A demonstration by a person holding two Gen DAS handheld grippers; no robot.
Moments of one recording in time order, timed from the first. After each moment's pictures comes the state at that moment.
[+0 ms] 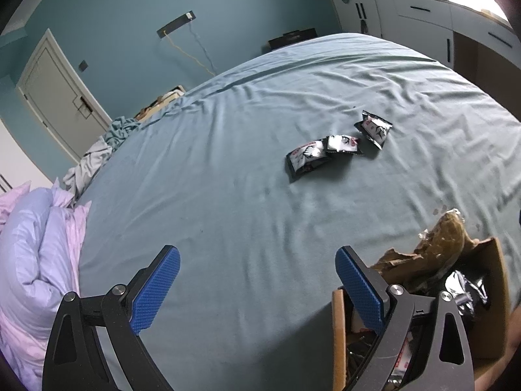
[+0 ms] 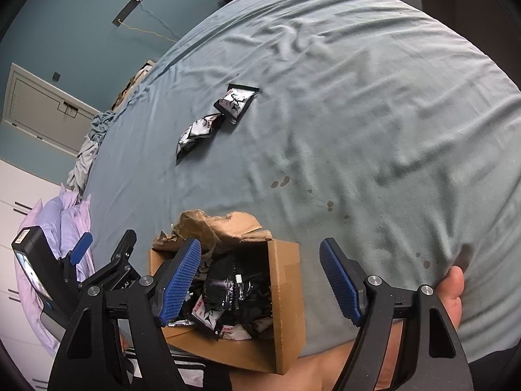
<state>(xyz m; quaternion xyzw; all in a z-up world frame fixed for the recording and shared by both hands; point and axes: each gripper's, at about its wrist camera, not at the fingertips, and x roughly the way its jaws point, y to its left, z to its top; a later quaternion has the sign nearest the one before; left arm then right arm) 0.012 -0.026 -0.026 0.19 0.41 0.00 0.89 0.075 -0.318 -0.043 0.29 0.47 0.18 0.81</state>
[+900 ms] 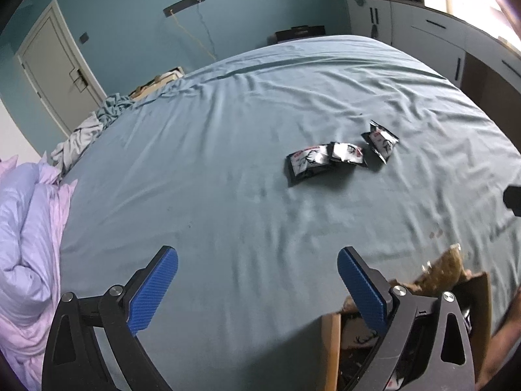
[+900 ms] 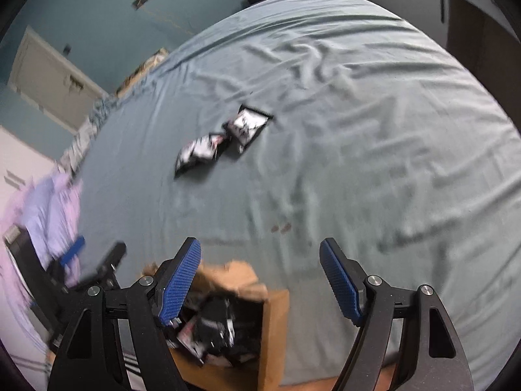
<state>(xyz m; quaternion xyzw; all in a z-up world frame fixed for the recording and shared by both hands) 0.039 -0.017 -0.026 0.13 0.43 0.01 0.89 0.133 -0.321 -0.028 0.25 0.46 0.21 0.83</state>
